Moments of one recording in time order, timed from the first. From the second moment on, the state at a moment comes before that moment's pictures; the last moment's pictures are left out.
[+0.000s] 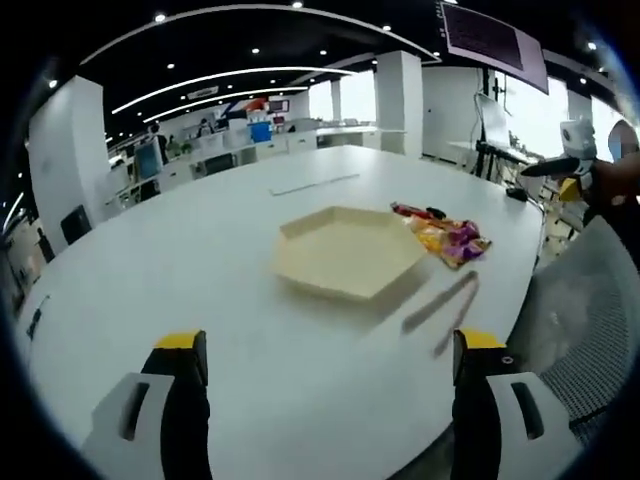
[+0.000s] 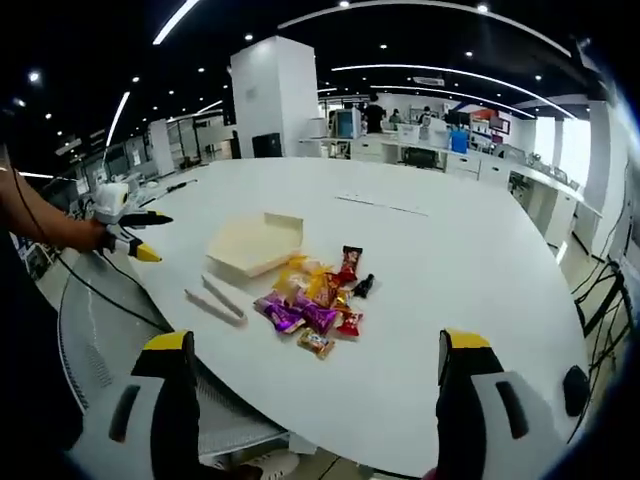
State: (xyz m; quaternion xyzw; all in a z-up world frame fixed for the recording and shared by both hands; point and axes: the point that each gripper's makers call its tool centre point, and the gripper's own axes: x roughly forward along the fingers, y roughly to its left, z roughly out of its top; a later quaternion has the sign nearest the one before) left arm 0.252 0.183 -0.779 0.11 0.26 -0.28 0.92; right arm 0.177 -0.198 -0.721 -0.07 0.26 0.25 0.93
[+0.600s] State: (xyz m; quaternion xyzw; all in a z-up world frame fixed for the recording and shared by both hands) left arm 0.244 0.164 -0.778 0.15 0.24 -0.31 0.91; right arm 0.173 -0.181 -0.720 -0.07 0.26 0.24 0.93
